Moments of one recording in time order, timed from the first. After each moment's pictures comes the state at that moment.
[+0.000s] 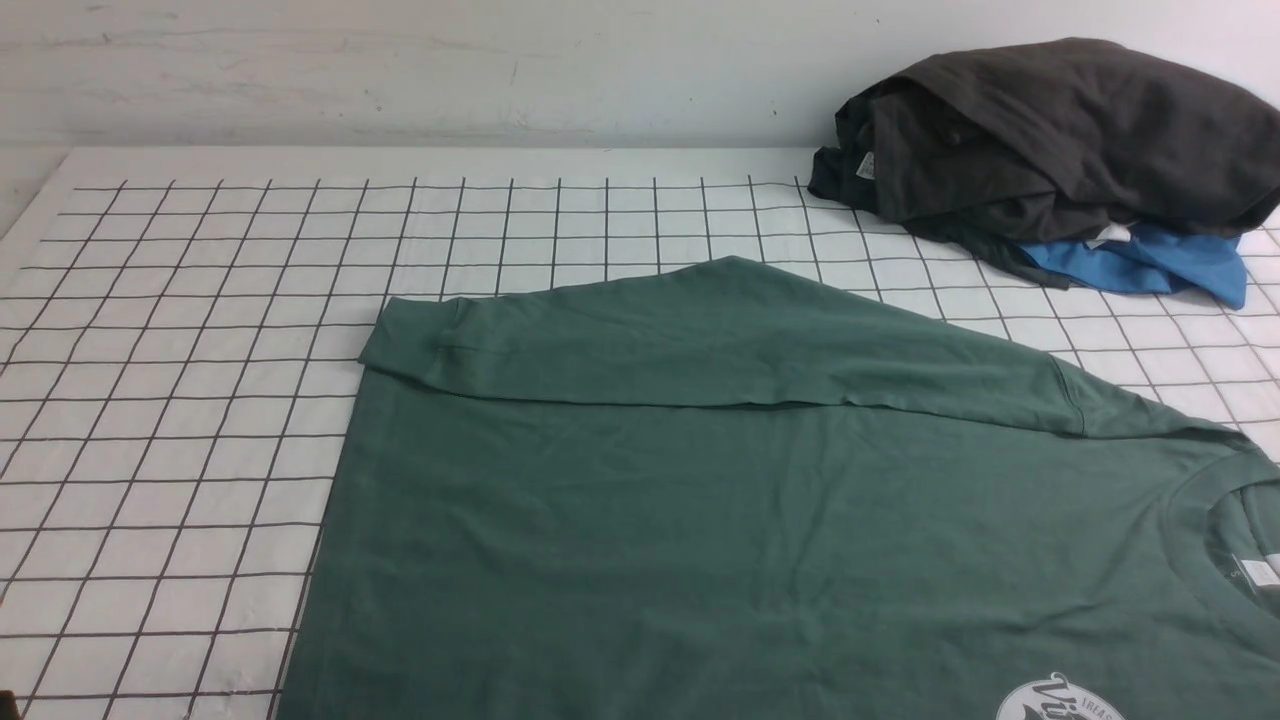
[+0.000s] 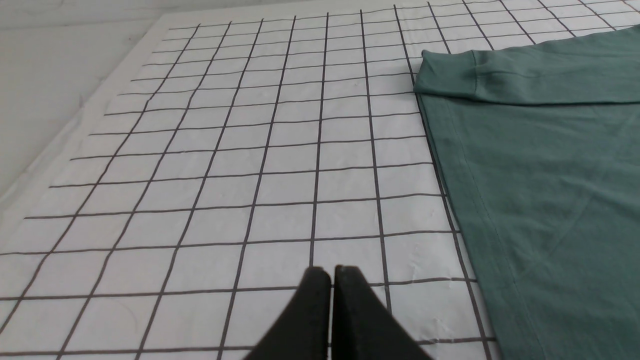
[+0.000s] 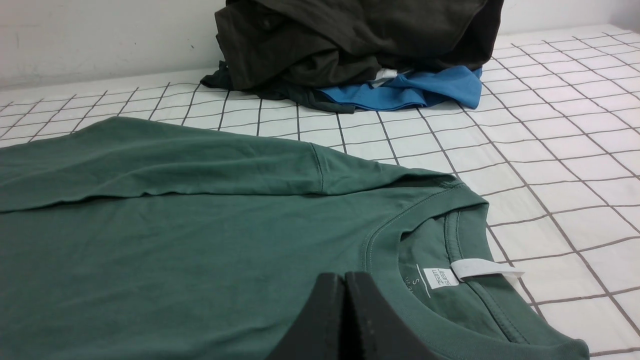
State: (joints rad) right arm -0.05 -0.01 0.02 0.00 0.36 0.09; left arm 0.06 -0.01 0.03 -0.02 0.35 0.04
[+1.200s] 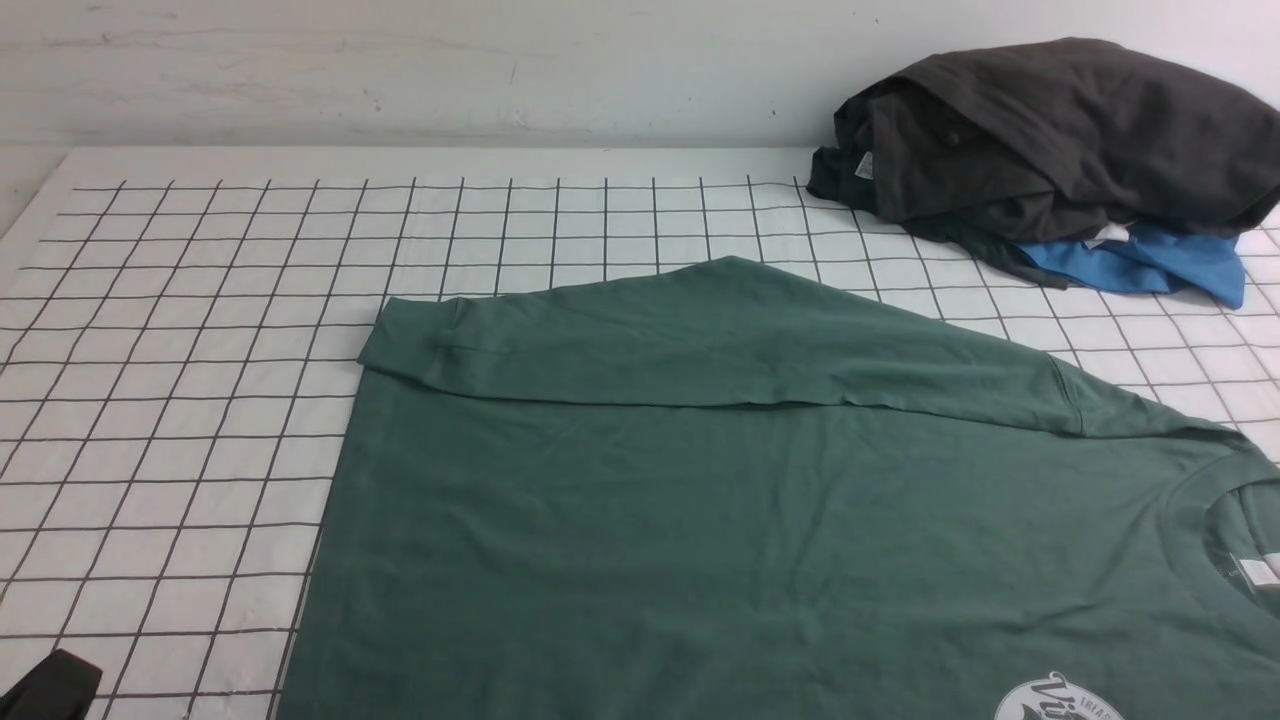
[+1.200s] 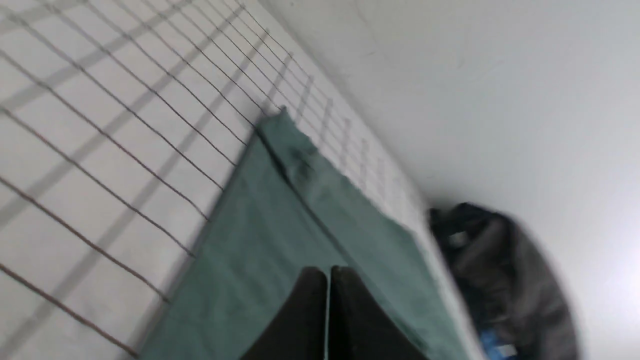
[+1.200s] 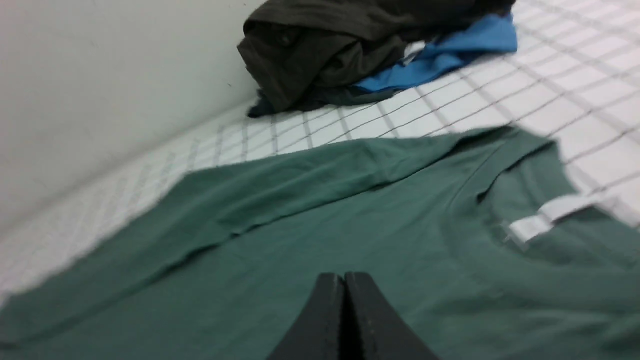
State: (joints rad) right arm -0.05 -0.01 0.03 0.38 0.36 0.30; left arm 0.06 -0.01 0.03 -0.75 0.26 -0.36
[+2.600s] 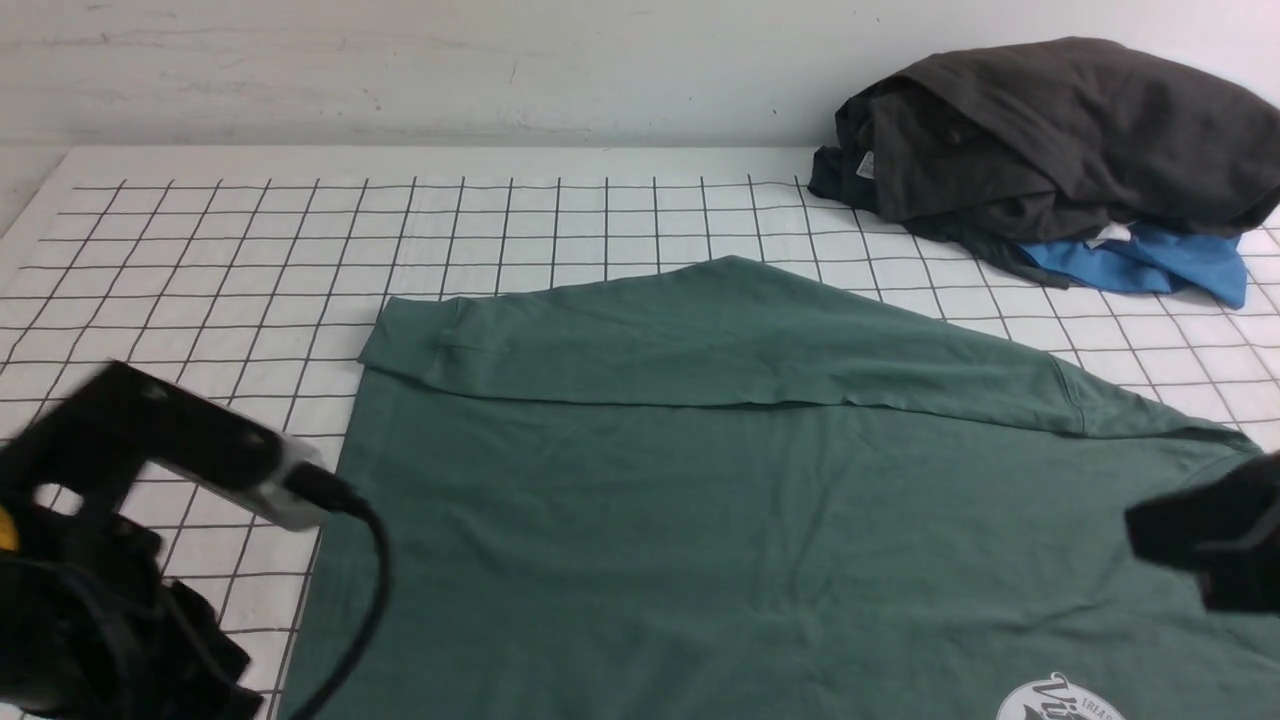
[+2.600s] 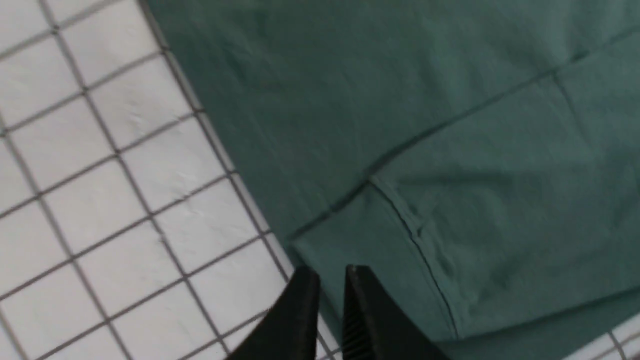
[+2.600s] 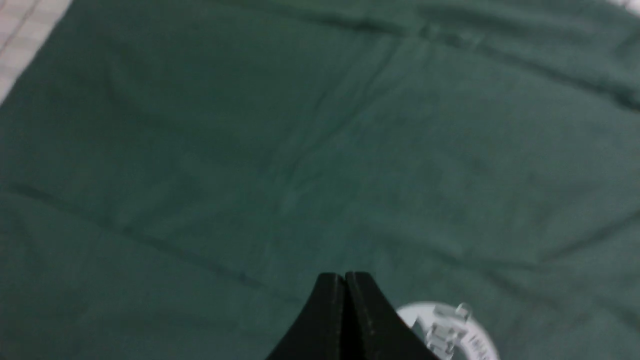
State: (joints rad) right arm 0.20 0.97 -0.81 0.43 1.03 -0.39; left arm -0.26 1.07 -0.74 -0.21 1.01 0.30
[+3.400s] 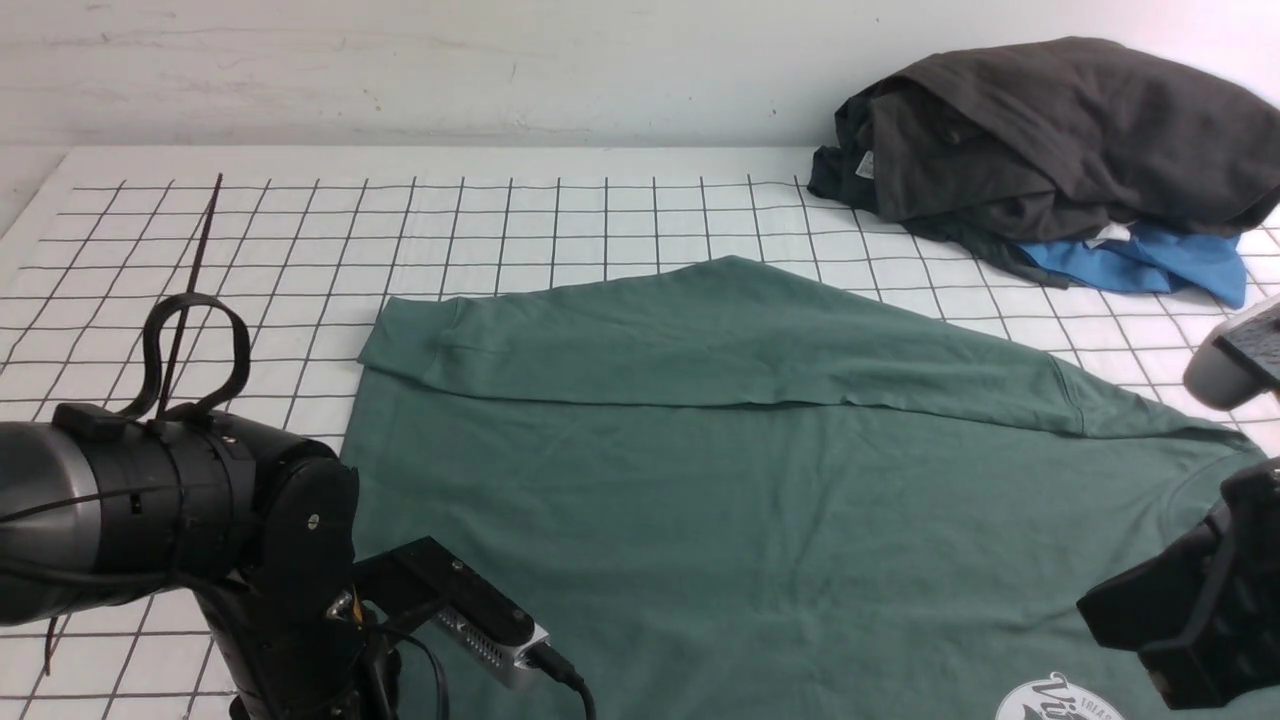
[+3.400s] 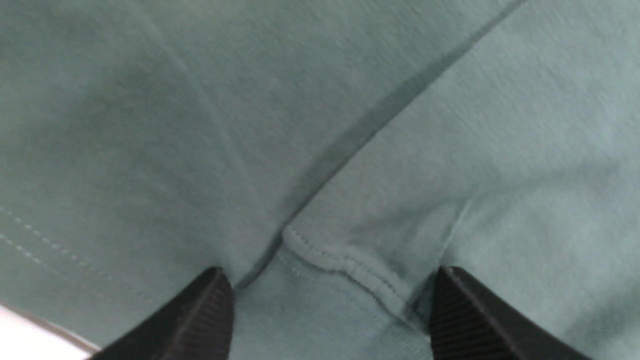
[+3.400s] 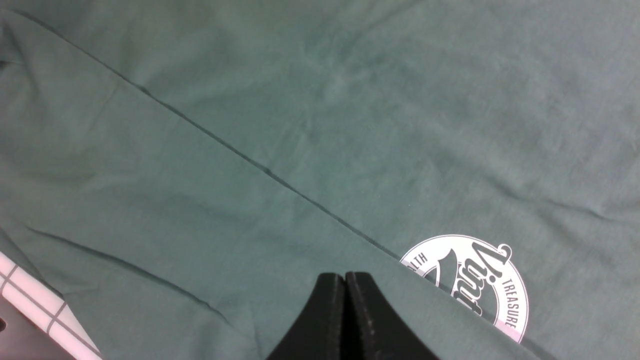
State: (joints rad) right arm 0.31 1.02 -0.82 0.35 1.07 -0.39; left arm -0.47 1.62 -0.75 -0.15 0.86 0.30
